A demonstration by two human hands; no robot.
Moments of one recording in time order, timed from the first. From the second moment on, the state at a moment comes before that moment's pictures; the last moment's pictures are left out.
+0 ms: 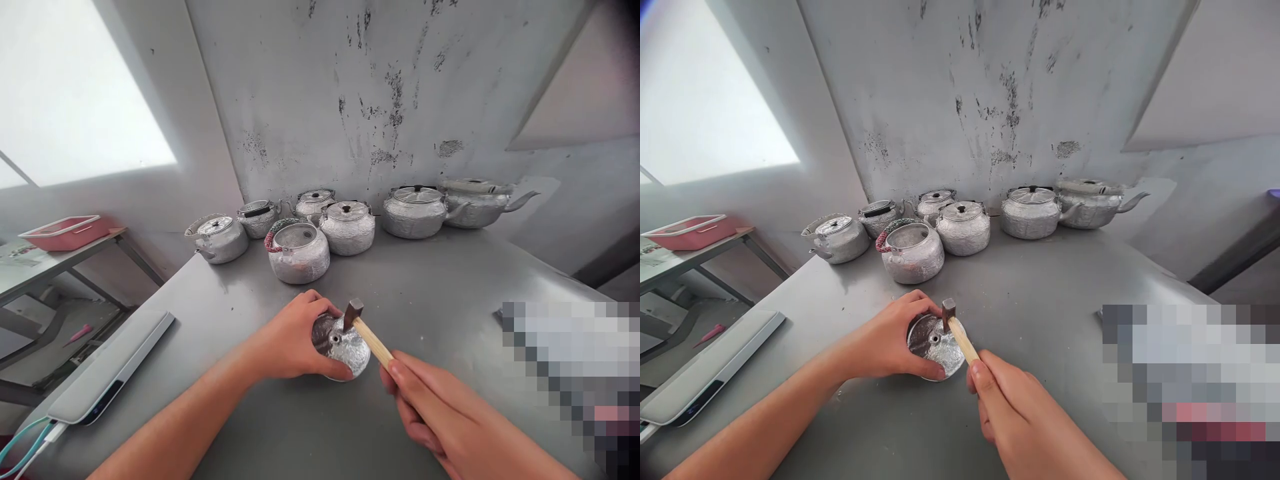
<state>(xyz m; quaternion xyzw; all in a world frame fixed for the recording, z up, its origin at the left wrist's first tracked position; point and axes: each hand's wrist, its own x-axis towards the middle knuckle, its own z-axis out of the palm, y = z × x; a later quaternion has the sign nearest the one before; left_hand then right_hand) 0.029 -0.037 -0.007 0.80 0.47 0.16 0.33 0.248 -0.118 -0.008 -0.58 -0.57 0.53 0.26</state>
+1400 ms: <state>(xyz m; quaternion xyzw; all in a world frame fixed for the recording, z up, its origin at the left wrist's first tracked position) 0.030 -0.037 -0.007 0.82 0.46 0.17 0.31 0.257 -0.117 -0.019 -0.63 -0.49 0.56 0.21</state>
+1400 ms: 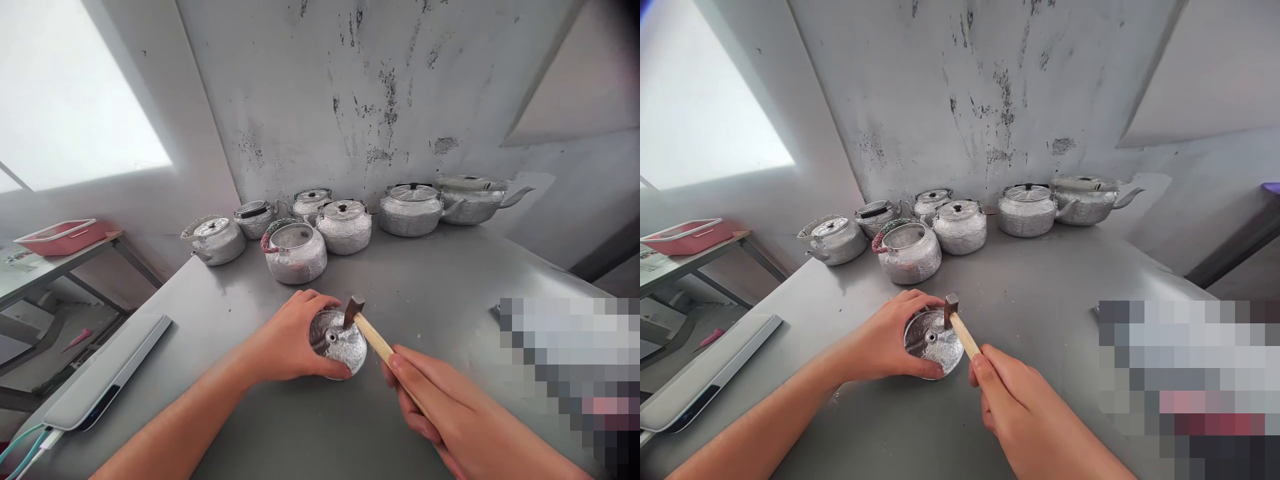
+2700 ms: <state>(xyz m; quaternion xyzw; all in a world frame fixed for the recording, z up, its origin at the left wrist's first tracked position) 0.030 -0.034 -0.009 0.80 0.47 0.16 0.33 0.249 -0.125 -0.020 -0.60 -0.48 0.57 0.27</state>
